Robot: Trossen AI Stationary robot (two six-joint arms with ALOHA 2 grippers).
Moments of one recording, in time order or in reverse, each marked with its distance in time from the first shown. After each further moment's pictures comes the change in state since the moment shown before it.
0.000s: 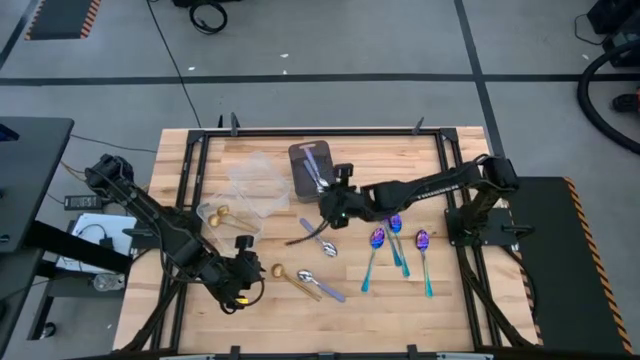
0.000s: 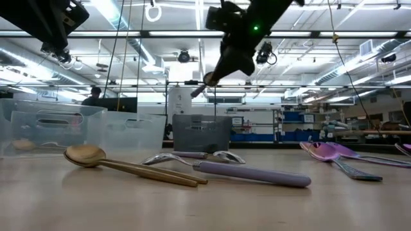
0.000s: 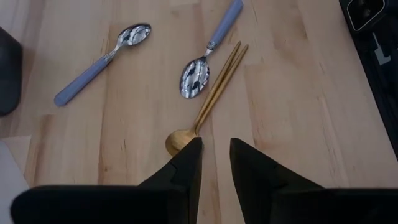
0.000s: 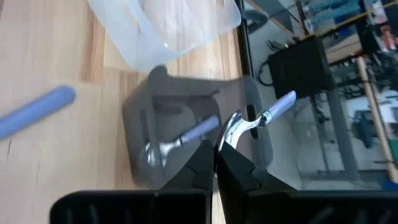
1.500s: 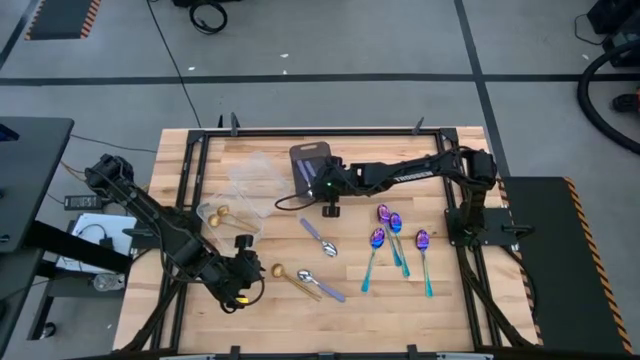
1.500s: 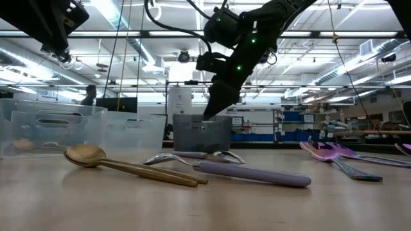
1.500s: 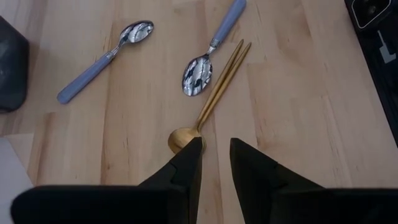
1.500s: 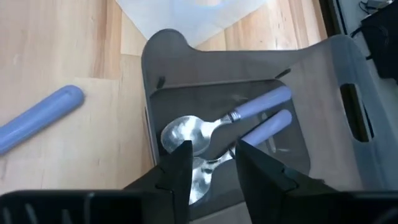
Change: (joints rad) left arm 0.002 0.000 0.000 -0.010 -0.002 -0.003; right arm -0.218 0.141 -0.001 0.091 -0.423 0.083
